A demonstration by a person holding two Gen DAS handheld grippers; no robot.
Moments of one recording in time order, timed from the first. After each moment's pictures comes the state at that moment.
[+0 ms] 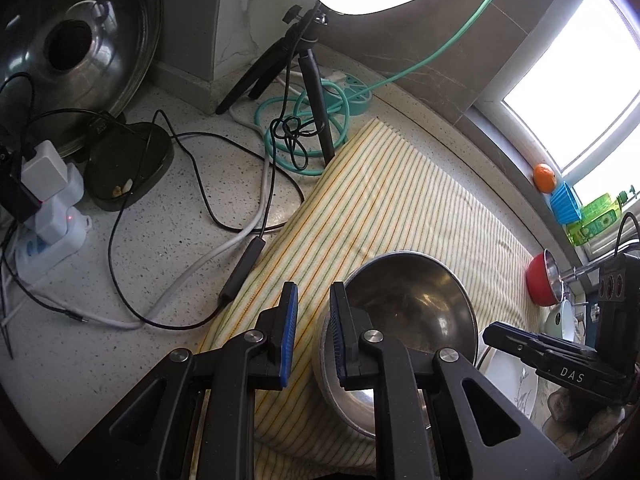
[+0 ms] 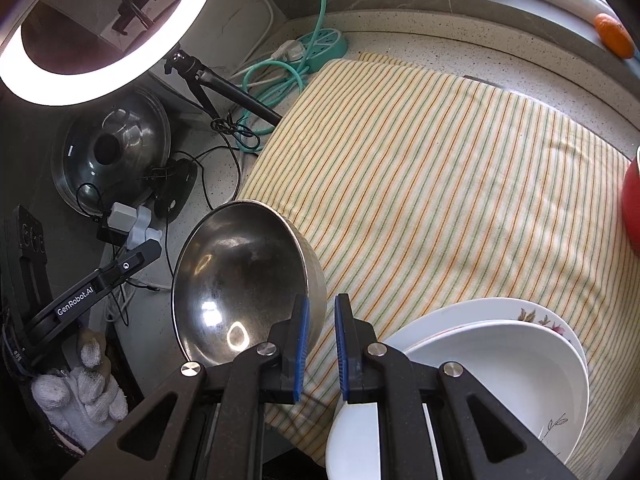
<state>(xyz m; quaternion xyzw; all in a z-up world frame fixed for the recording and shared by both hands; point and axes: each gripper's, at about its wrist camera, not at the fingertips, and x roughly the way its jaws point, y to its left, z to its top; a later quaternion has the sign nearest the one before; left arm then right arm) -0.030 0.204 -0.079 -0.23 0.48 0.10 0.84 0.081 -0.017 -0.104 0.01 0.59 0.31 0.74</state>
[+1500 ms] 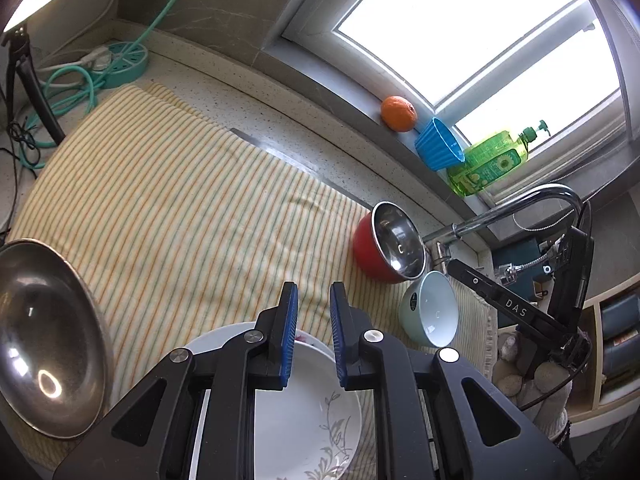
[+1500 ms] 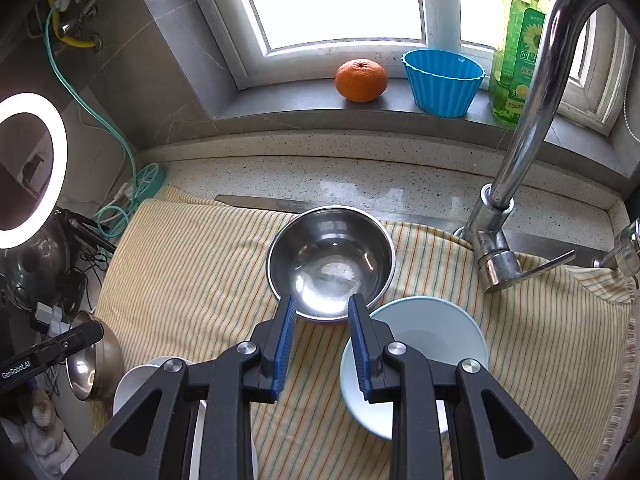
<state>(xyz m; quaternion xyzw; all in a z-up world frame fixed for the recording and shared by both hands) 0.071 -0.012 -0.055 -0.27 0.49 -0.09 0.83 0.172 -0.281 -0.057 0.03 0.50 0.14 0.85</state>
